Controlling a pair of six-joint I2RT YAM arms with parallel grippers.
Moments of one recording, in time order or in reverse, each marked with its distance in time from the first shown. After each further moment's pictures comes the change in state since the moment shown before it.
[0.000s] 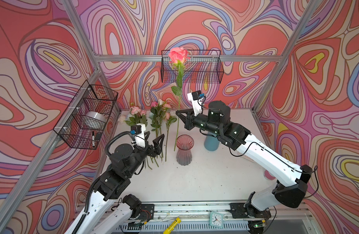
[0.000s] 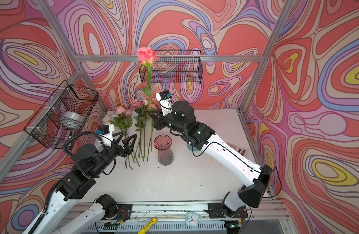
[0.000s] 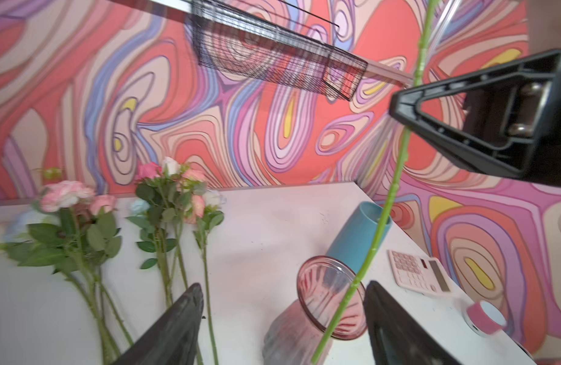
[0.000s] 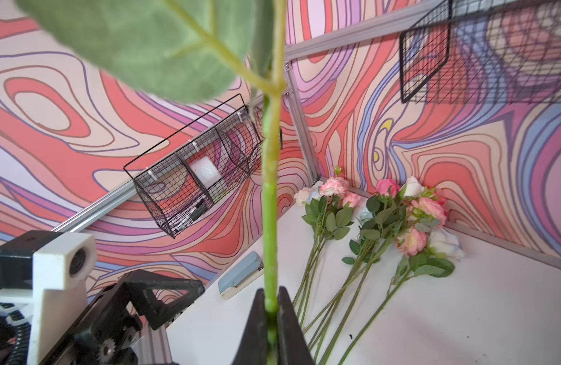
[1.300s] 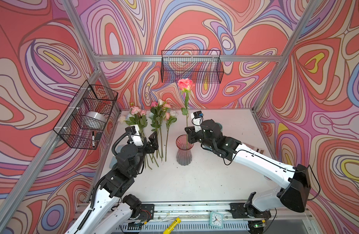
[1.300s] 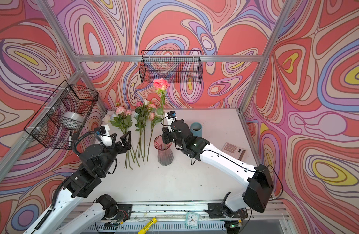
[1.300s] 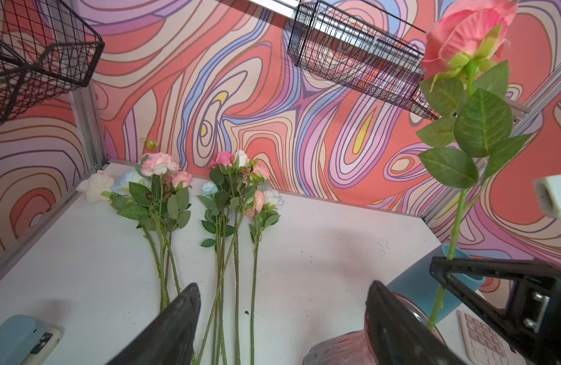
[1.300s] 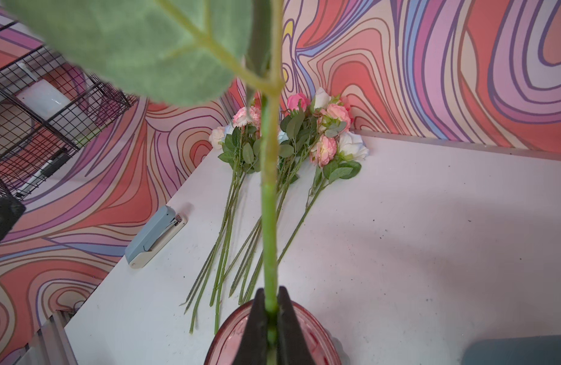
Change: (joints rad) left arm 0.000 0.068 -0.064 0.037 -0.218 -0.111; right arm 0.001 -0.054 -0.420 0.095 0.209 0.068
